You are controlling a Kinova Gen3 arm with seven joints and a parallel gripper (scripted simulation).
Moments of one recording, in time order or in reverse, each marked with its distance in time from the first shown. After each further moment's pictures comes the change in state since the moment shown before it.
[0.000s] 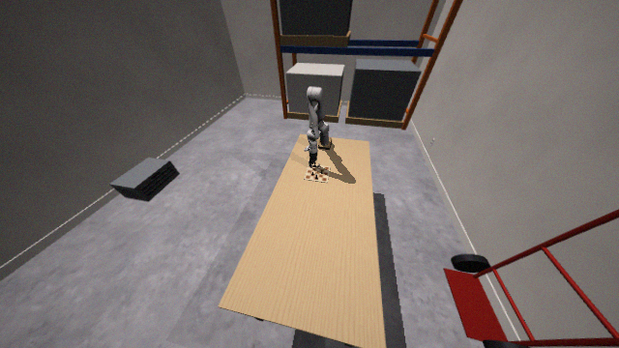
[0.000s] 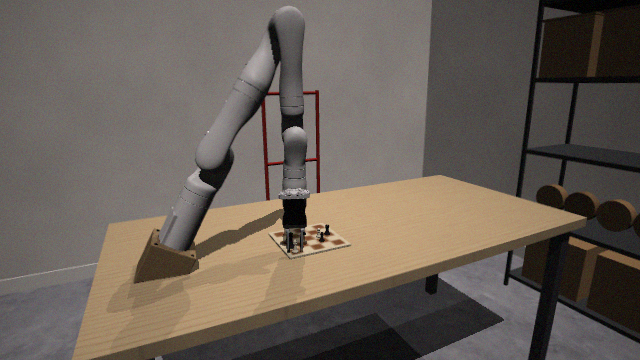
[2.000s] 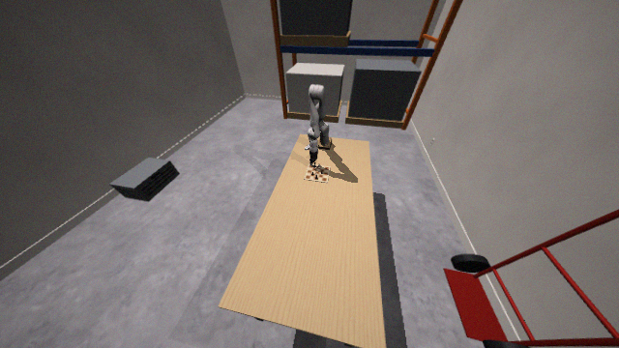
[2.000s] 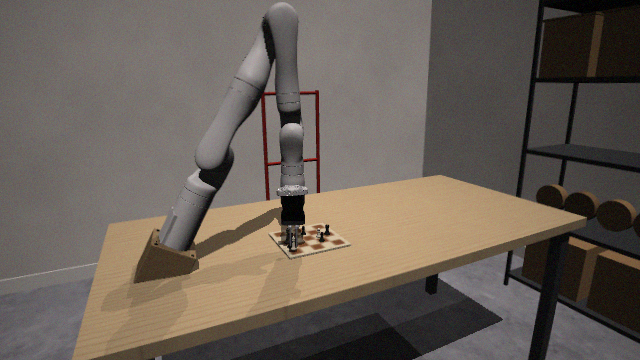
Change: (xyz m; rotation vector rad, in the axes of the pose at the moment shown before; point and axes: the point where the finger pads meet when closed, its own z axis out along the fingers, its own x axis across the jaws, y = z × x) arm 0.005 0.001 -0.010 0.000 -0.006 0.000
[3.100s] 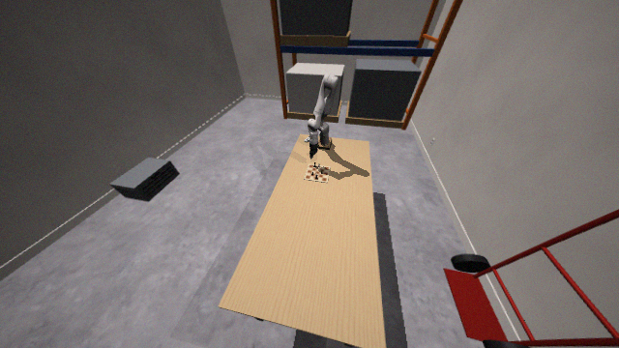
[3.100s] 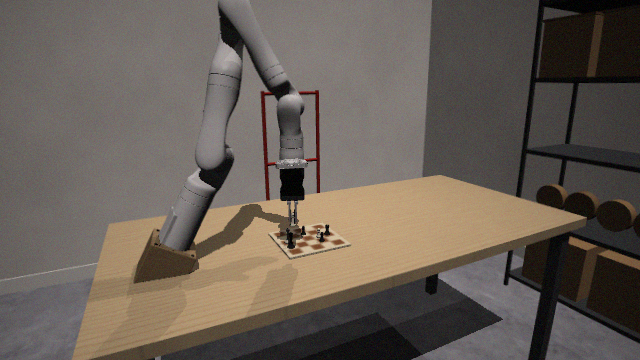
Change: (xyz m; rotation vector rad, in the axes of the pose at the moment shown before) arm 0.001 -0.001 -0.081 0.002 -0.001 0.000
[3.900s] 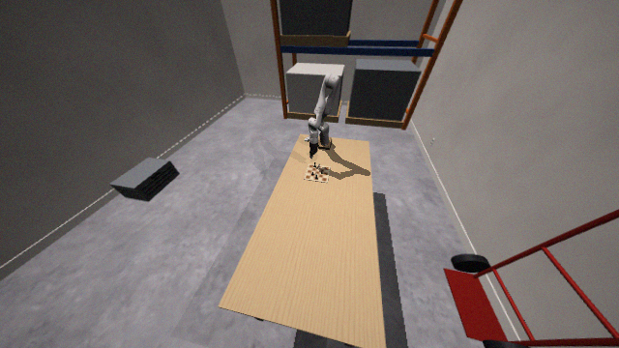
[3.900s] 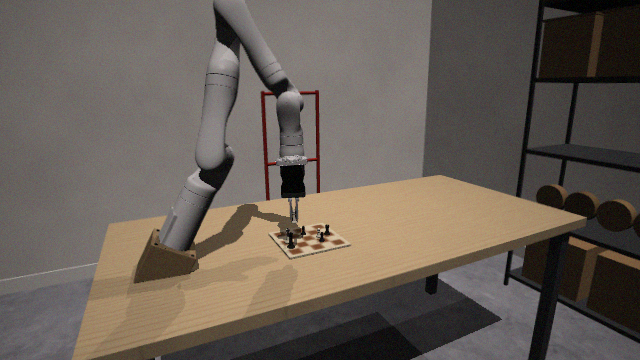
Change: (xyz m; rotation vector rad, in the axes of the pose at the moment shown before) arm -0.004 0.002 -0.009 0.003 -0.017 -0.005
